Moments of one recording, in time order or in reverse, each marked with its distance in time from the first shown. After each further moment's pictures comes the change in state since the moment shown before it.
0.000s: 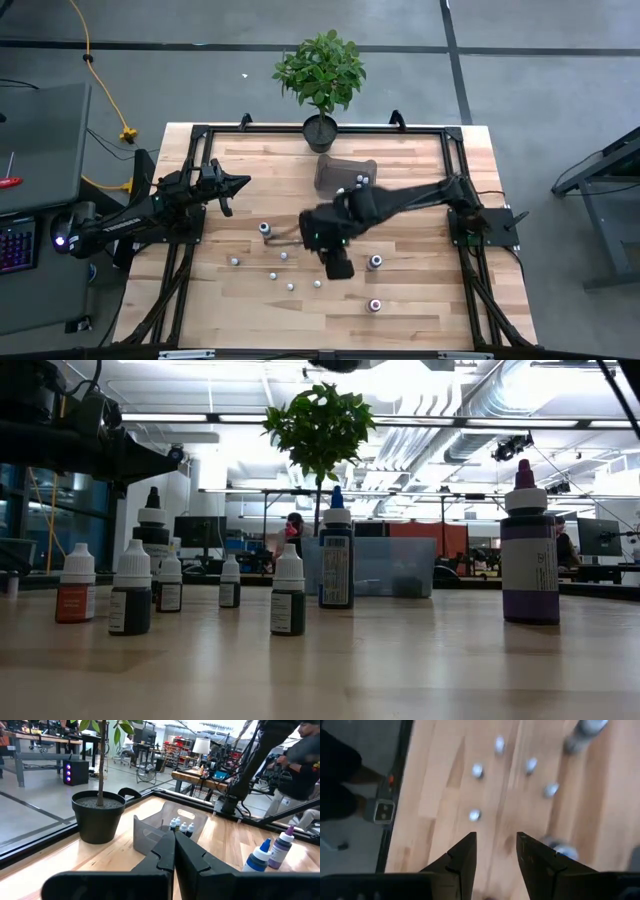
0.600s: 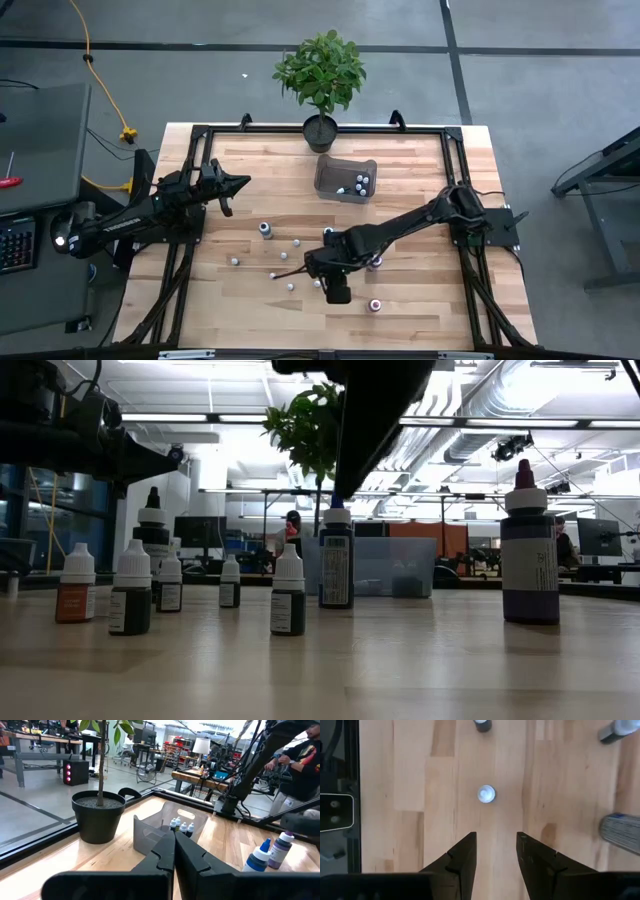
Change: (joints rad) left arm 0.000 0.000 0.000 0.000 0.000 0.000; right arm 0.106 0.002 -0.433 0.379 0.067 0.214
